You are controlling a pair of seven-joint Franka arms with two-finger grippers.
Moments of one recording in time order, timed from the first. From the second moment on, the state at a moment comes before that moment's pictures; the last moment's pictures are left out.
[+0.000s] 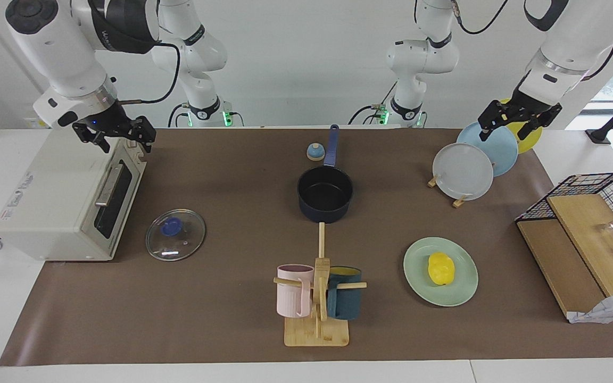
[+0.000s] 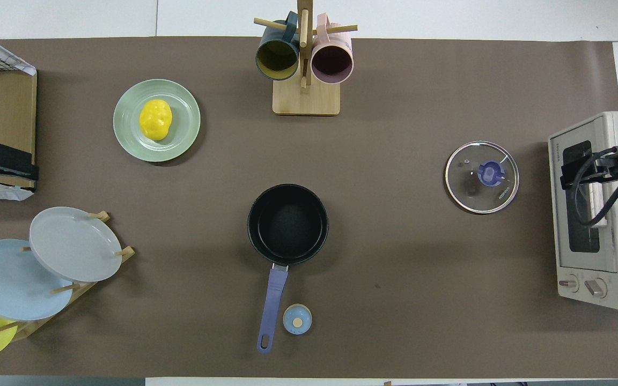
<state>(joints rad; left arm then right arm) -0.16 -0.03 0.10 -1.58 -0.01 1.49 -0.04 -0.01 -0.01 -0.02 -1.65 -0.05 1.52 -0.05</state>
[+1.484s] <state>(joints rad) -0.07 -0.03 -0.01 -1.57 -0.01 1.49 -0.07 -0.01 -0.01 -0.02 -1.65 -0.05 1.52 -0.05</state>
